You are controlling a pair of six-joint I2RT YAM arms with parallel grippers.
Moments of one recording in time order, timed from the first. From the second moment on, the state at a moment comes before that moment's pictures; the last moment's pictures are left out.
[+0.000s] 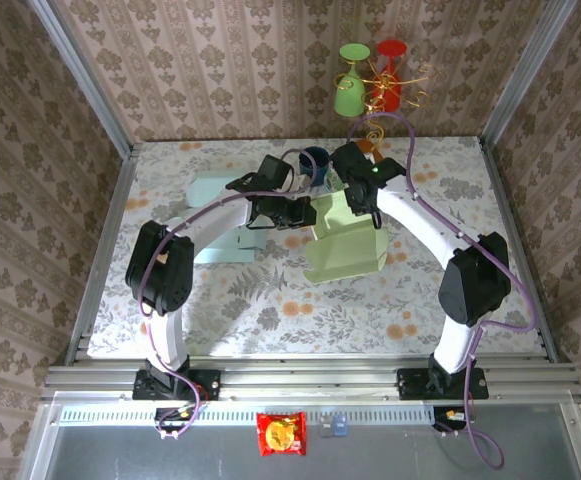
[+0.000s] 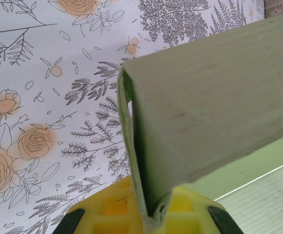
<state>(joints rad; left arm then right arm) -0.61 1.92 1.50 -0.52 0.56 -0.51 0.47 1.80 1.65 -1.04 0.53 0.27</state>
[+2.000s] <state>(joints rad) -0.69 2.00 1.22 -0.05 0.46 -0.64 0.53 1.74 1.31 -0.92 0.59 0.58</state>
